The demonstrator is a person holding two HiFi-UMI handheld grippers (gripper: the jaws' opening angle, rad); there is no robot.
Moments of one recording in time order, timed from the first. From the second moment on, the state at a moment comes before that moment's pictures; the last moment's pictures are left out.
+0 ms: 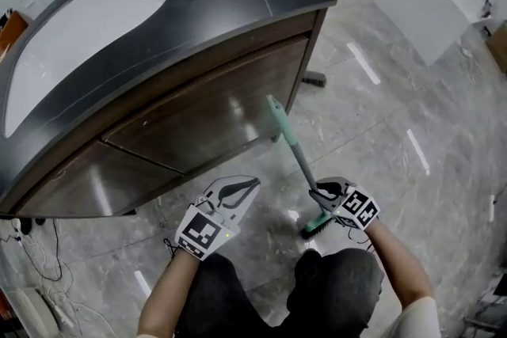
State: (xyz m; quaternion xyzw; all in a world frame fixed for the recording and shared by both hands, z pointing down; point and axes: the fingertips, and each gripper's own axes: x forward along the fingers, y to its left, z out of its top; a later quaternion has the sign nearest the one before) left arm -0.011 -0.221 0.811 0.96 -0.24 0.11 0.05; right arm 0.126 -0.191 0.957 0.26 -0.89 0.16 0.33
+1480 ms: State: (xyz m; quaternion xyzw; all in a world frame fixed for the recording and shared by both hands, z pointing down) left arm -0.036 -0.229 0.852 0.95 -0.27 0.17 0.04; right arm 0.057 -0.278 0.918 0.32 -0.88 0.23 0.24
